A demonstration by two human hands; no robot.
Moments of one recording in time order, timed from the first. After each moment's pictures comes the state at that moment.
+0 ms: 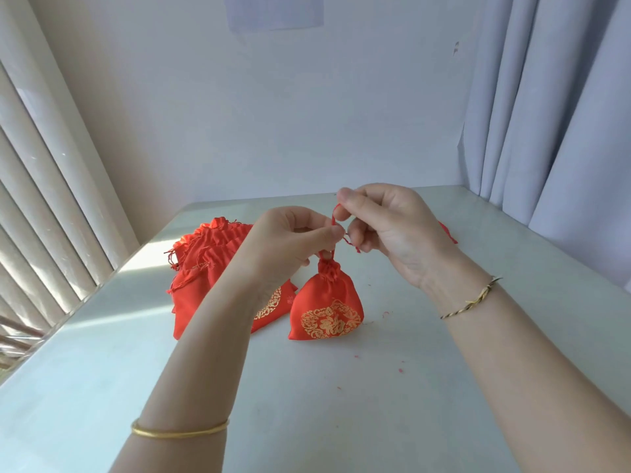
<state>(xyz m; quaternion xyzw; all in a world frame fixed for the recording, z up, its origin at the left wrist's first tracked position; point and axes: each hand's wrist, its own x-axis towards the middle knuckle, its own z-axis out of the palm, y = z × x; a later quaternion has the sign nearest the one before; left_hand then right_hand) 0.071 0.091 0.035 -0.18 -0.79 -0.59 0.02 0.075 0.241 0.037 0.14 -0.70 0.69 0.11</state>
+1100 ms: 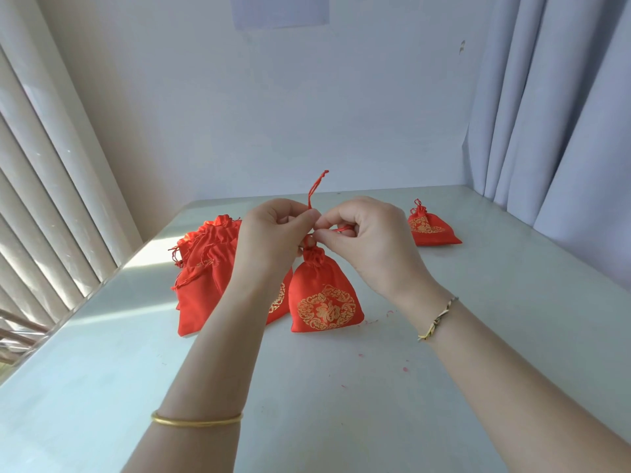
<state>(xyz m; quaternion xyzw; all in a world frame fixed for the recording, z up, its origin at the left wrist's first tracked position) 0.053 0.092 0.023 -0.08 -0.75 -0.64 0.15 0.072 0.218 0.018 0.17 -0.82 0.46 0.29</state>
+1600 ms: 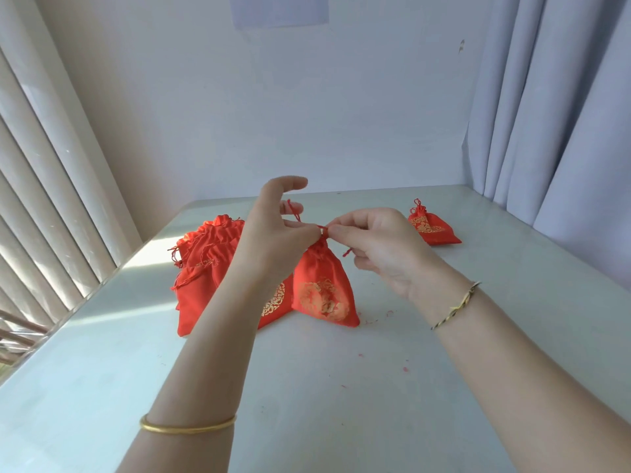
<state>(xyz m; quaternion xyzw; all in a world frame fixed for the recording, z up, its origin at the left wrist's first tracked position) 0.069 0.092 0.033 -0.12 -0.77 -0.61 0.14 0.066 0.229 0.019 0.08 -0.75 0.65 0.07</state>
